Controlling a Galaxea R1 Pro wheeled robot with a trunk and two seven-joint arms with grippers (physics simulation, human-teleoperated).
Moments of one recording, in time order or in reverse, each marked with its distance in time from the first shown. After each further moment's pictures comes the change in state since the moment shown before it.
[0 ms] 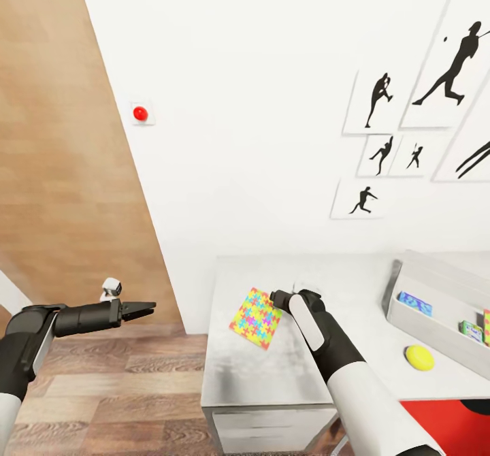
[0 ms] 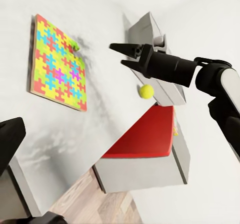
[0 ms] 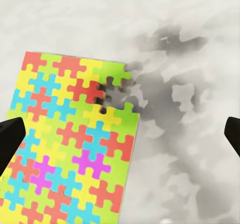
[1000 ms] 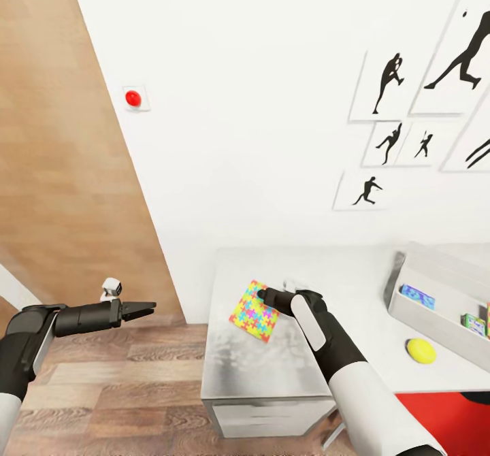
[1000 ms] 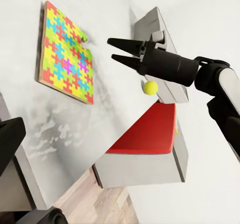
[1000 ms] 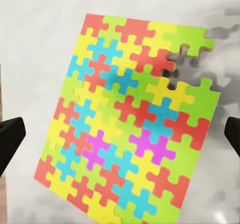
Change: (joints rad) left arm 0.000 0.000 -0.001 0.000 0.000 0.000 -0.001; right arm 0.000 -0.007 -0.008 0.006 0.003 0.038 0.257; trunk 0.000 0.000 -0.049
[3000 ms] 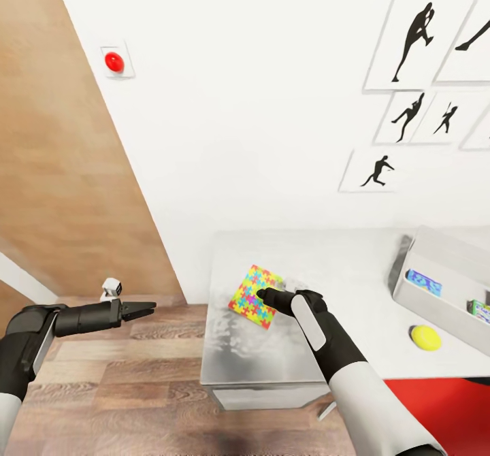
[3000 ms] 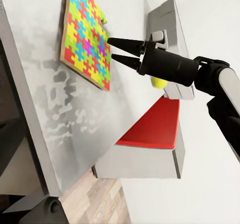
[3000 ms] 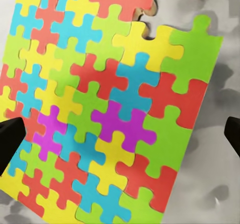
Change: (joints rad) left arm 0.000 0.000 0.000 0.000 0.000 0.000 0.000; right arm 0.000 -0.001 0.000 0.000 -0.001 0.001 0.006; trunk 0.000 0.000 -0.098
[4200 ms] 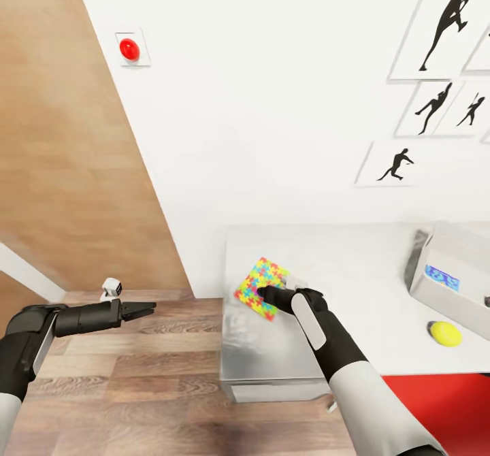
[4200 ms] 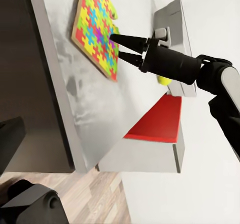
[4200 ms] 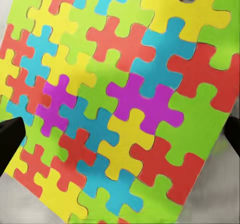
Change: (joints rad) left arm 0.000 0.000 0.000 0.000 0.000 0.000 0.000; right arm -0.001 0.000 0.000 -0.018 0.017 -0.001 0.003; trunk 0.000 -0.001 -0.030
